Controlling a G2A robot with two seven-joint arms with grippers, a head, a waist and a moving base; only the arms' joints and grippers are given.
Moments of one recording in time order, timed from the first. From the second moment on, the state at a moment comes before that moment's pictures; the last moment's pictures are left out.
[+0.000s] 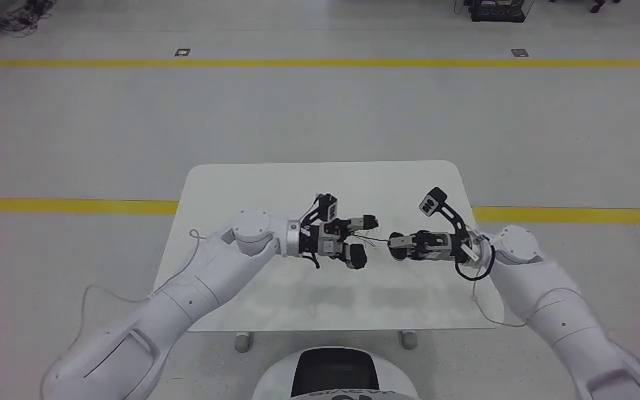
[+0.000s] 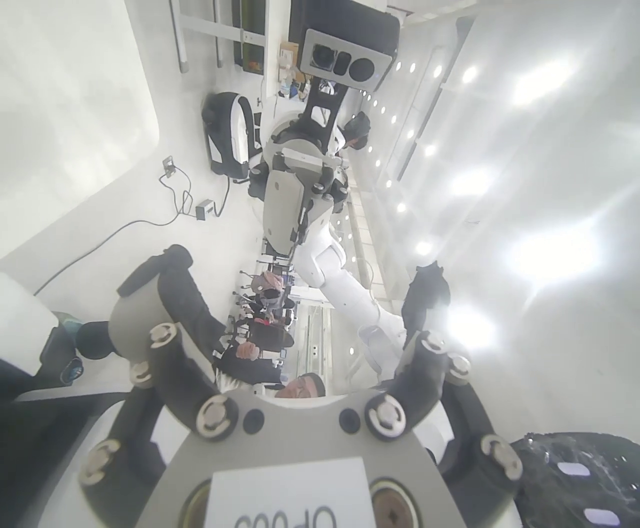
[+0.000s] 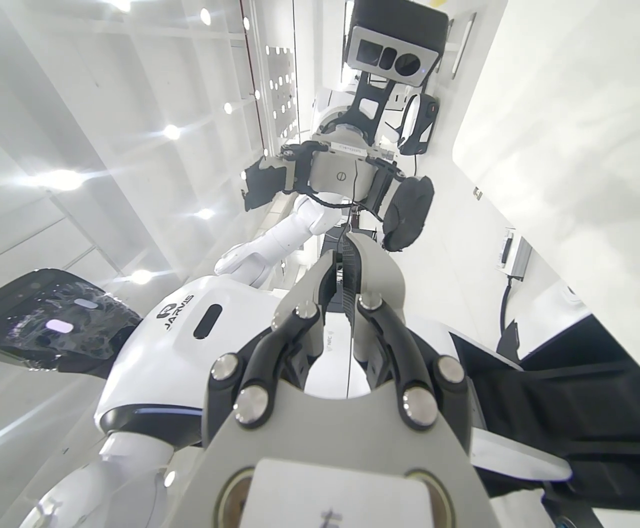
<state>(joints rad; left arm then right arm) 0.92 -1.19 -0.62 -1.22 -0.78 -0.01 -0.95 -1.18 -0.94 1.01 -1.19 0.80 -0.34 1.35</state>
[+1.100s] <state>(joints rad) 0.99 -1.18 -0.66 -1.32 -0.70 0.03 -0.82 -1.22 -0.96 1.05 -1.25 0.73 -0.33 1.29</state>
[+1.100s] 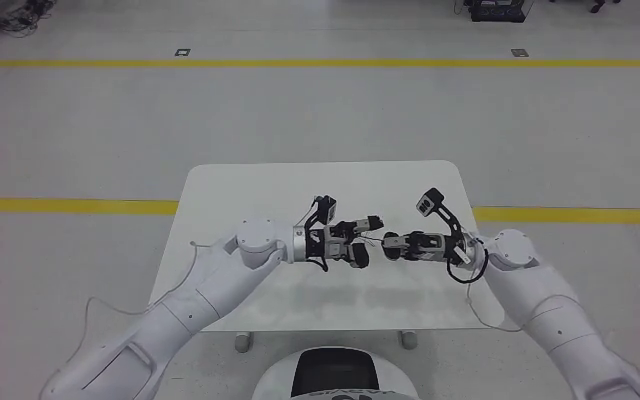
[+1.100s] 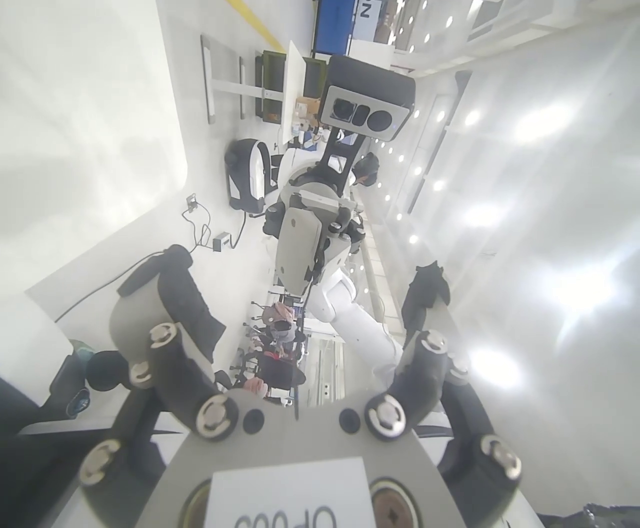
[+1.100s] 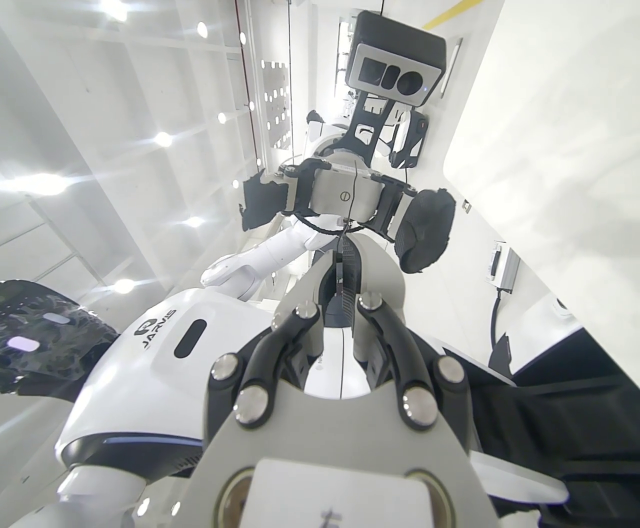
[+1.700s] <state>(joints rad) 0.99 -1.19 -0.68 -1.28 -0.74 0.01 -0.87 -1.23 -0.96 1.08 -1.26 0.72 -0.33 1.35</state>
